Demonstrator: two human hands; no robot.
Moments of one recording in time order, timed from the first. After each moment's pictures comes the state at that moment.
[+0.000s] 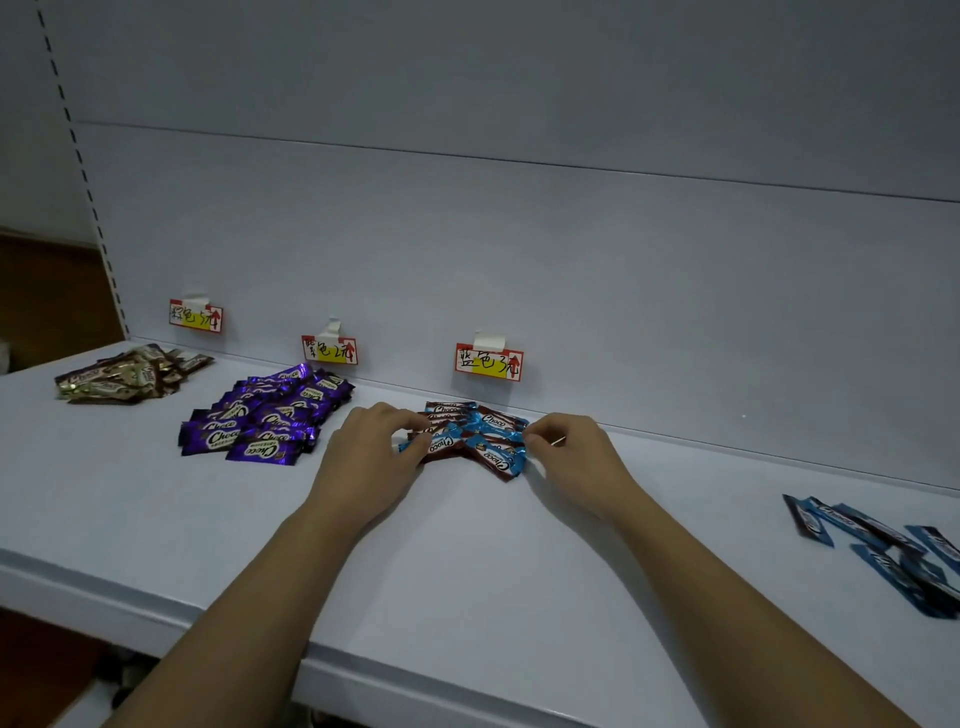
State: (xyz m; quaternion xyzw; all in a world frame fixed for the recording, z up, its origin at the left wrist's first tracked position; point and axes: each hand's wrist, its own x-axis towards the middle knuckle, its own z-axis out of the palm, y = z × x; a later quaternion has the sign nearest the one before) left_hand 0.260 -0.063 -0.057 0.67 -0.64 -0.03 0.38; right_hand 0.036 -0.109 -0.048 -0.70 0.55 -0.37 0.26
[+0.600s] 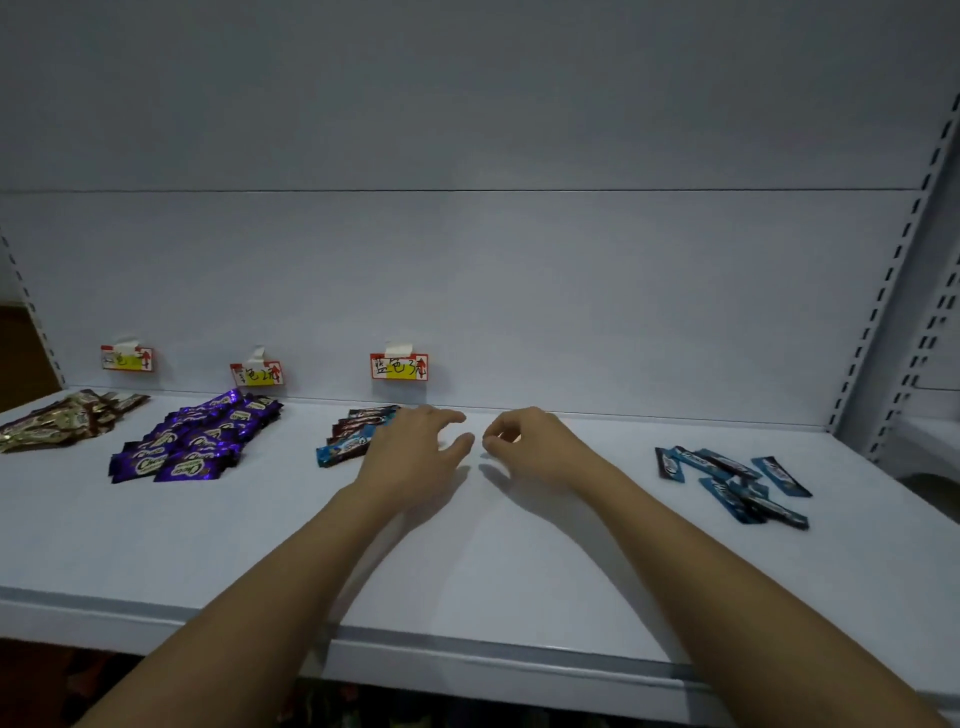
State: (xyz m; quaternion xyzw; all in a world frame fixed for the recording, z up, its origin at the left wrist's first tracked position) left_hand 0.131 -0.055 -0.030 0.64 -0.73 -0.02 0.24; right_hand -0.045 -0.065 -0.017 -0.77 0.53 -0.27 0.24
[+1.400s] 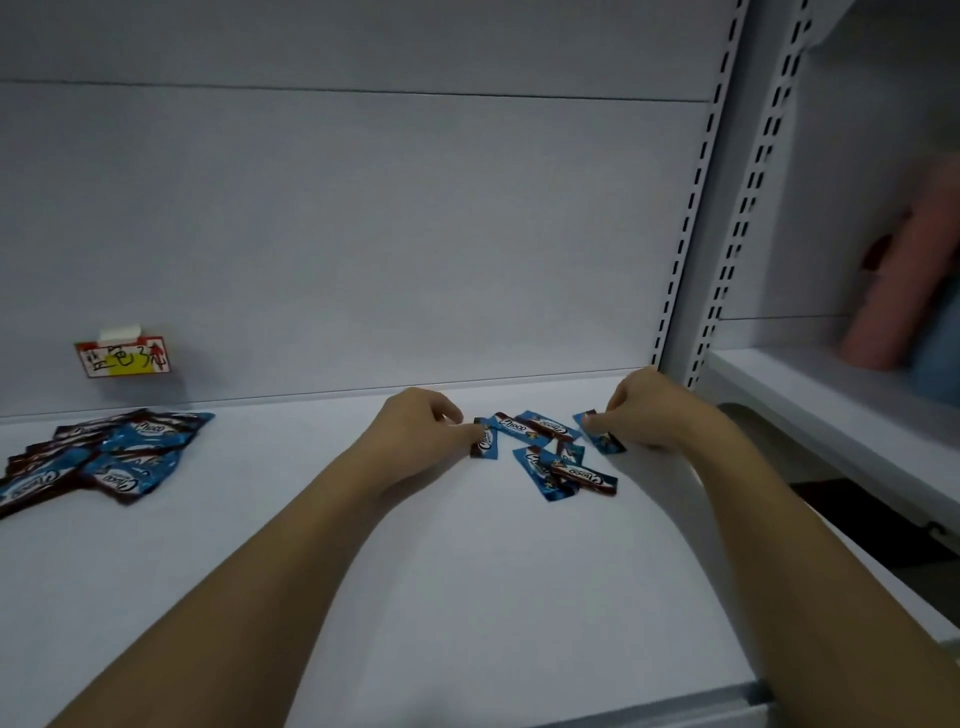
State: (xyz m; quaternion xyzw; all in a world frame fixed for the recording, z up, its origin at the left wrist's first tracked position) left_hand -0.078 -0.121 -0.047 0.57 -0.75 -0.23 0.23; right_hand -0.325 -0.067 -0.017 -0.57 0.79 -0.16 0.16
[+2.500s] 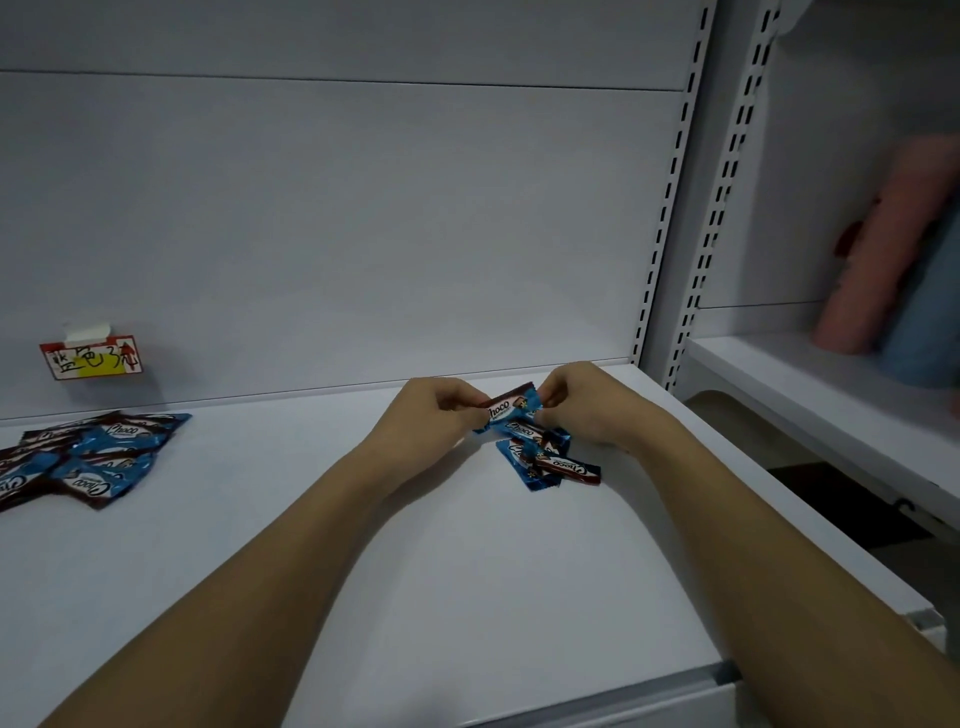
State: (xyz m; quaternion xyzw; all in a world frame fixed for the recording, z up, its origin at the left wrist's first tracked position) left_hand -0.098 -0.093 -0.037 0.45 -0.74 -0.37 0.34; right_hand -0.292 -0.074 -0.027 -0.60 0.71 -0.27 0.23
